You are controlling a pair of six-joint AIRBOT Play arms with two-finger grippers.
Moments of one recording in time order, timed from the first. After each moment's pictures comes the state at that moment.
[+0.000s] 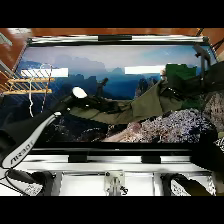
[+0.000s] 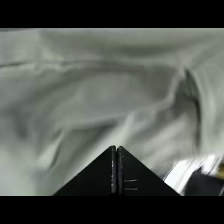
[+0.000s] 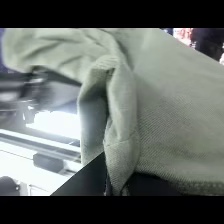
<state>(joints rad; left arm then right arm) -0.56 -1.70 1.30 0.45 -0.84 -1.20 -0.06 -1.12 1.44 2.11 -1.56 -1.47</state>
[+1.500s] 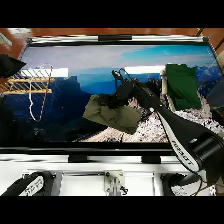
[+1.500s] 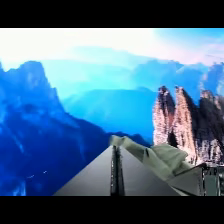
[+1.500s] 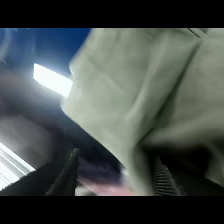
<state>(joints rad) 0.23 -1.00 1.41 0.94 -1.12 -1.37 0.54 -1.70 1.45 2.23 -0.86 -1.49</state>
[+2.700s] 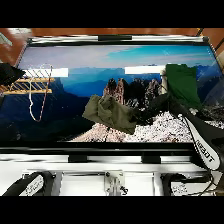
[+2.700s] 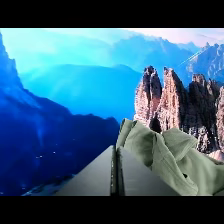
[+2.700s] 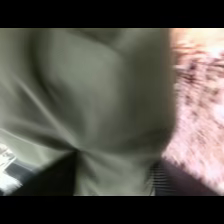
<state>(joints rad) 0.27 -0.99 1.34 0.94 -1.15 -1.36 0.15 -1.58 1.00 2.22 -1.08 -1.56</state>
